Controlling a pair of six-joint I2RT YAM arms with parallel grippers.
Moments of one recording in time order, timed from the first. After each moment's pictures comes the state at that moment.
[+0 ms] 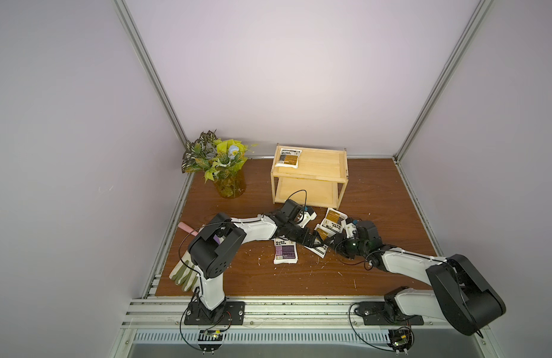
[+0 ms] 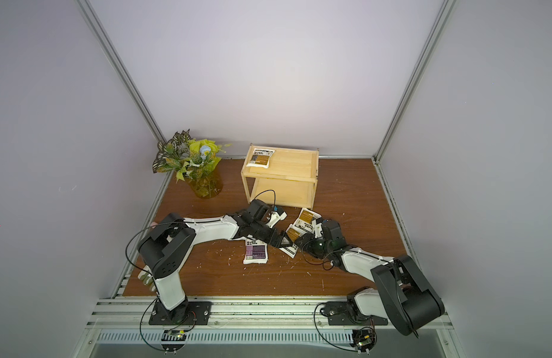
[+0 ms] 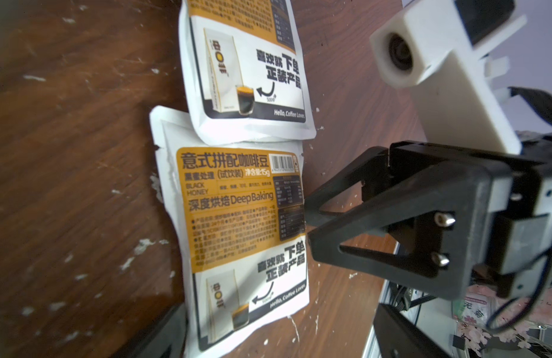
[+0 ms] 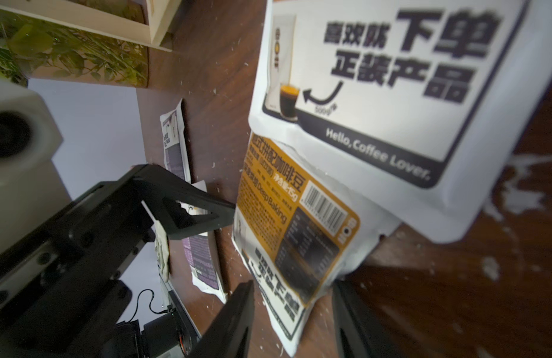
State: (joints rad) left arm -0.74 1.84 1.01 -0.08 0.66 -0.38; right arm 0.42 1.32 0.32 0.24 -0.48 0.91
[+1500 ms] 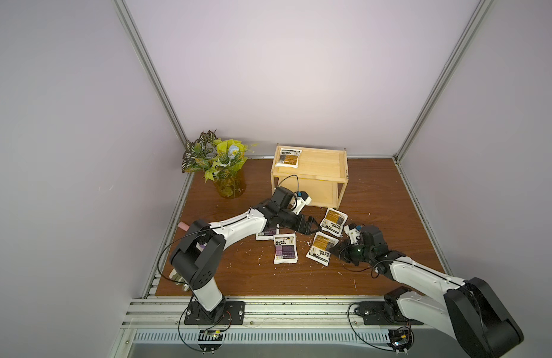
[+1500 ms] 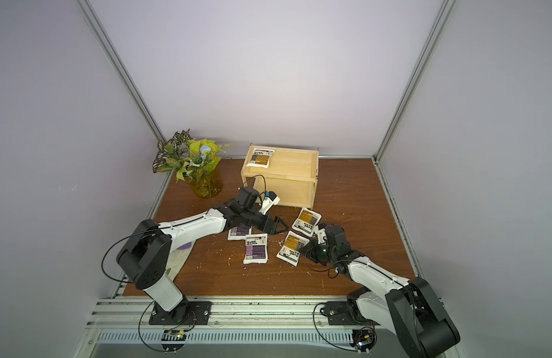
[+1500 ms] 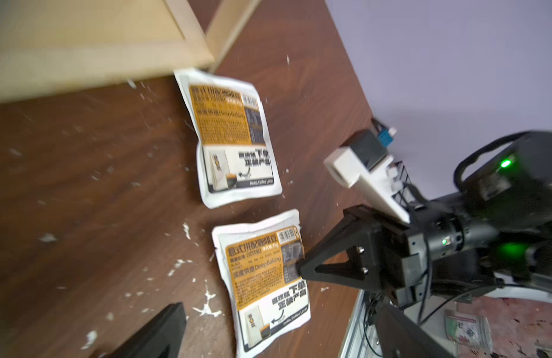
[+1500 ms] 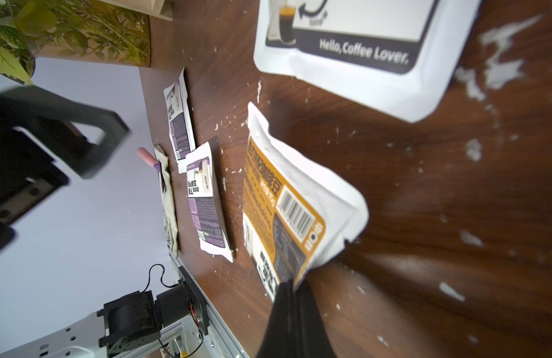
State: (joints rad) left arm -0.64 1.66 1.09 -0.19 0.63 -0.34; right arm 0.42 1.10 0.27 0.05 -0.53 0.91
